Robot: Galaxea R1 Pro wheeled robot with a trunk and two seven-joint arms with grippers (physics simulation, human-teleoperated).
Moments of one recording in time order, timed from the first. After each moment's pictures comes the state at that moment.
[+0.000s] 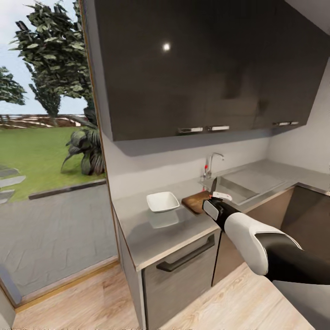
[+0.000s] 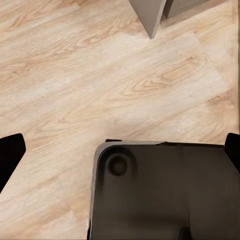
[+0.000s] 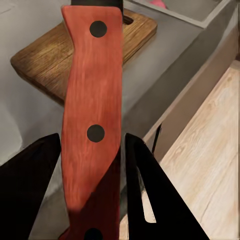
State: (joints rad) left arm 0.39 -0.02 0.08 -0.62 -0.01 -0.39 -0.03; right arm -1.22 0.10 -0.03 -0.07 -0.23 0.23 -0.45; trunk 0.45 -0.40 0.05
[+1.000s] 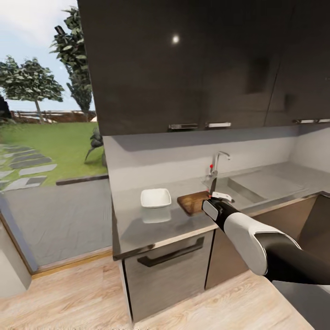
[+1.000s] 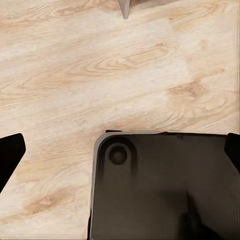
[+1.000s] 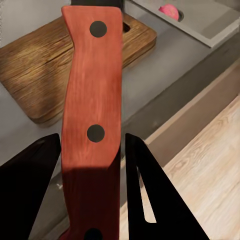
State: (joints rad) left arm 0.39 -0.02 0.08 -0.62 -0.01 -0.39 -0.03; right arm -1.22 0.10 -0.03 -0.07 -0.23 0.23 -0.45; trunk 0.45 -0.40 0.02
